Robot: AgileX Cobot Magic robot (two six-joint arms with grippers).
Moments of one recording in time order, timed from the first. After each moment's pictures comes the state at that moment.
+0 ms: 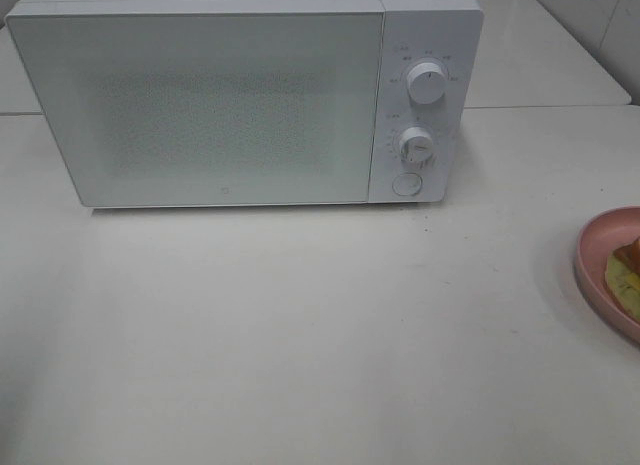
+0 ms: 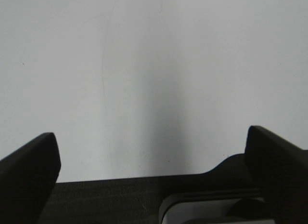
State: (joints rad) left arm 0.05 0.63 -0.68 -0.12 1.12 0.11; right arm -0.03 0.00 -0.51 -0.05 1.05 0.04
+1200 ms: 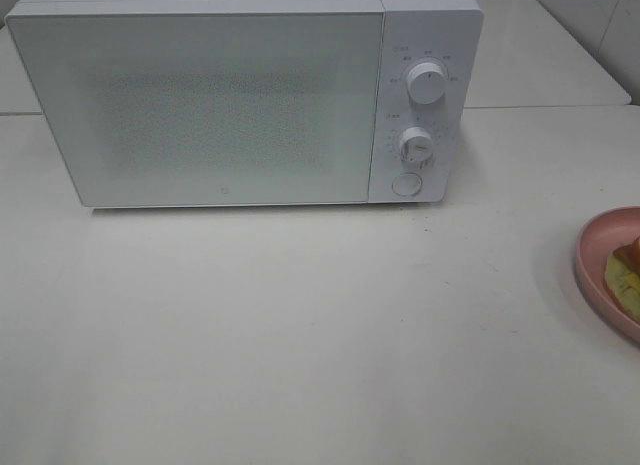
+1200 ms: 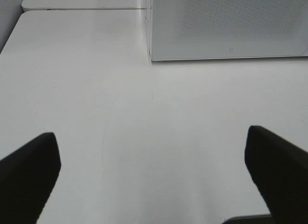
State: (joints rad) left arm 0.05 0.00 -0.50 -0.16 1.04 0.11; right arm -0.03 0.00 -0.51 -0.05 1.05 0.04
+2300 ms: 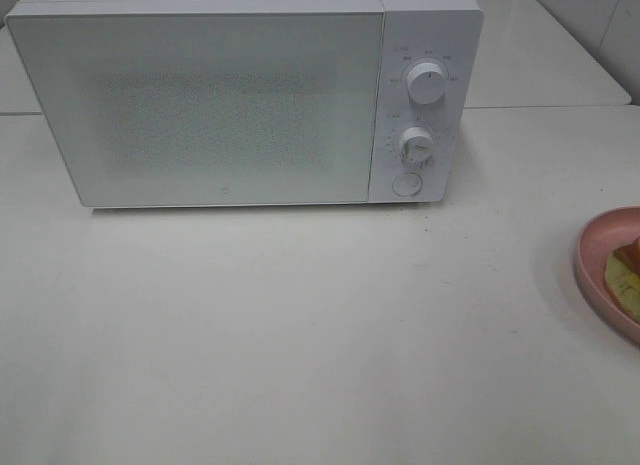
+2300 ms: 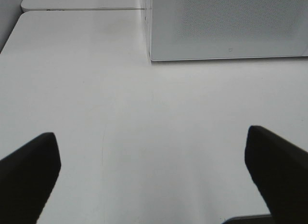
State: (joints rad) left arm 0.05 0.00 -0.50 -0.16 1.04 0.11; right arm -0.03 0.00 -0.51 -0.05 1.05 0.04
